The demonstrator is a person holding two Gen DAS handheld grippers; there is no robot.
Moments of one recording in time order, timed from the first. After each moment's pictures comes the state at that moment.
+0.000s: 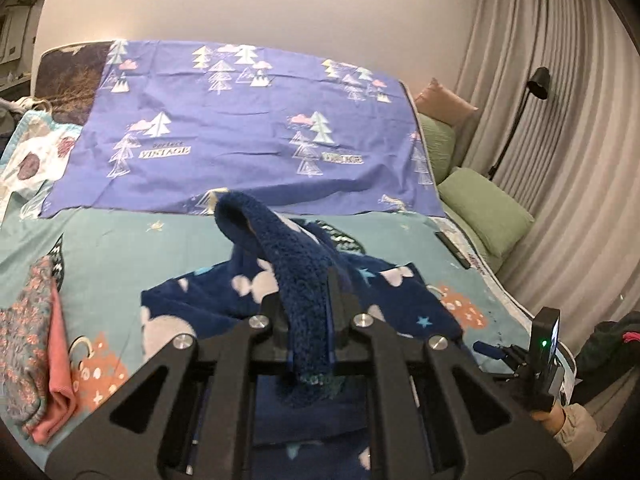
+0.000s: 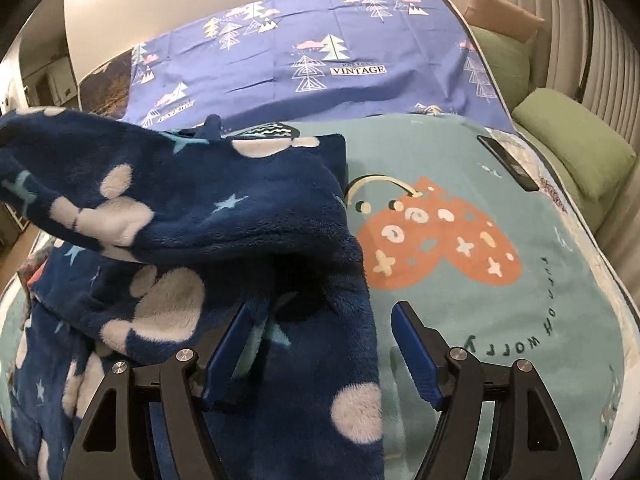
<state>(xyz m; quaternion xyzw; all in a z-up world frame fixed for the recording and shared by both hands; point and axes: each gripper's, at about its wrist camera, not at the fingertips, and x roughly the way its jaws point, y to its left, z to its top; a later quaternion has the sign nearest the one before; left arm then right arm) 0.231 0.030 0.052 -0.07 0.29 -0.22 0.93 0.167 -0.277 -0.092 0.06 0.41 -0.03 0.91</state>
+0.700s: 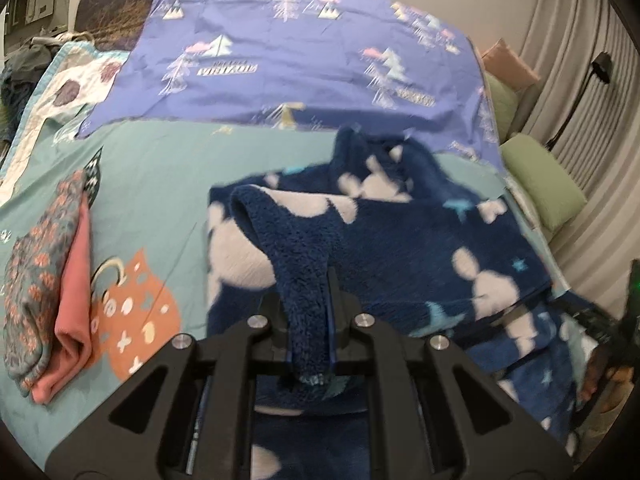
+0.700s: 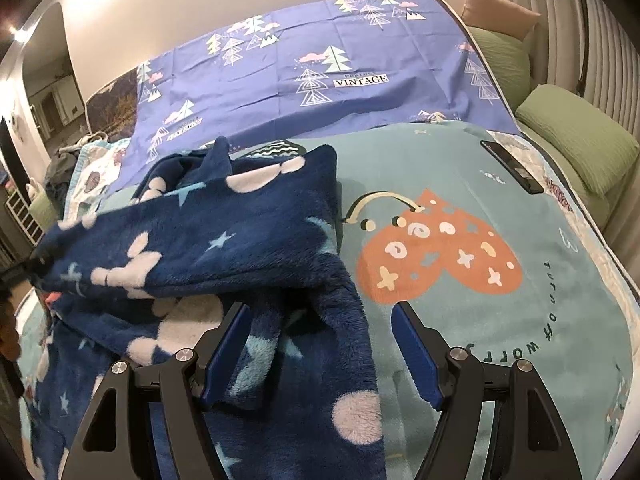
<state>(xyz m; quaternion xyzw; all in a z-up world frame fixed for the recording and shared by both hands) 0.257 0.078 -0.056 -0.06 0.40 -0.13 0.90 0.157 -0.287 -0.076 0.09 0.39 -0.02 0.92</state>
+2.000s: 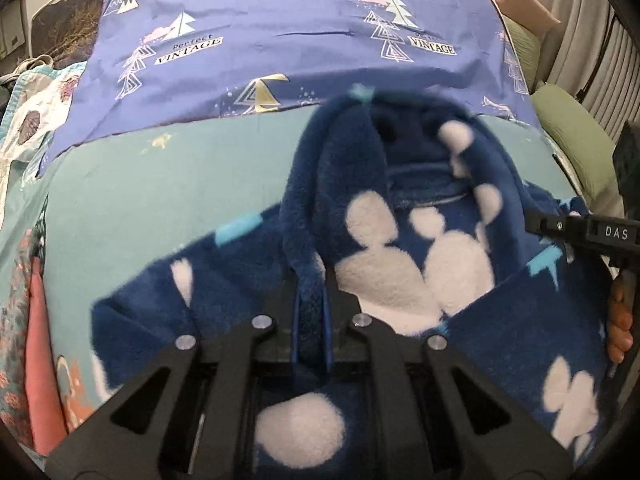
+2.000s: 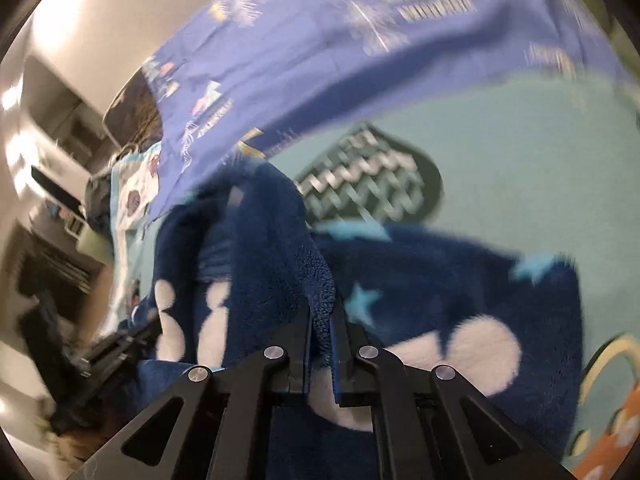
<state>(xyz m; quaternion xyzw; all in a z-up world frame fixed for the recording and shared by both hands) 0.385 -0.003 -0.095 0.02 0.44 -0.12 0.89 0.388 -0.248 -0.119 0.23 0.48 0.12 0.84</state>
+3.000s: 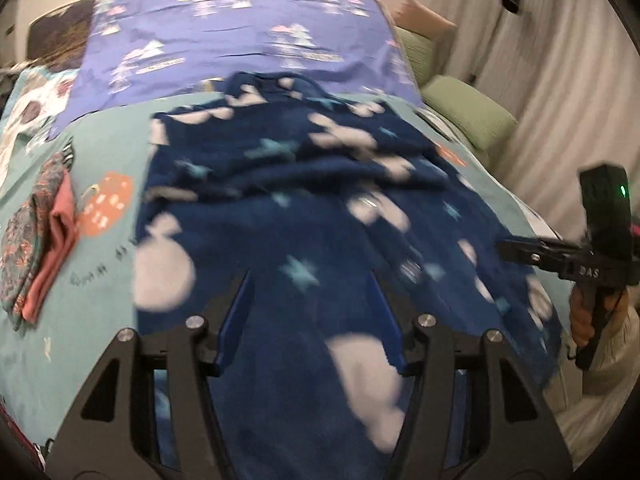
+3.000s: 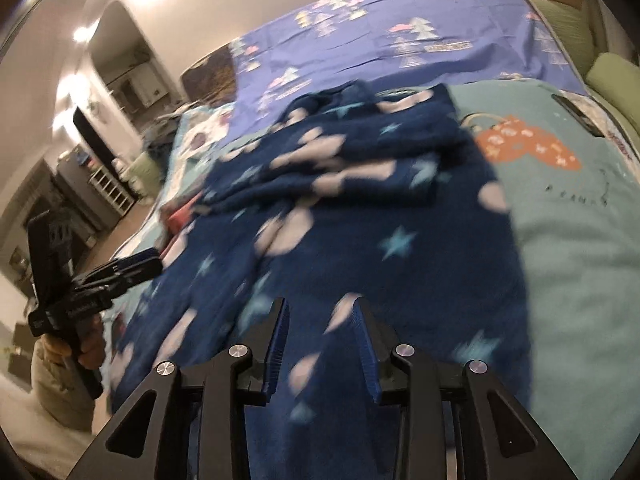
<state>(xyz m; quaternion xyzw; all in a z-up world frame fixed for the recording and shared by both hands) 0.063 0.043 -0.053 0.00 0.39 -0.27 0.88 0.007 -0.211 -0.067 0.14 0.42 0.17 0.88</state>
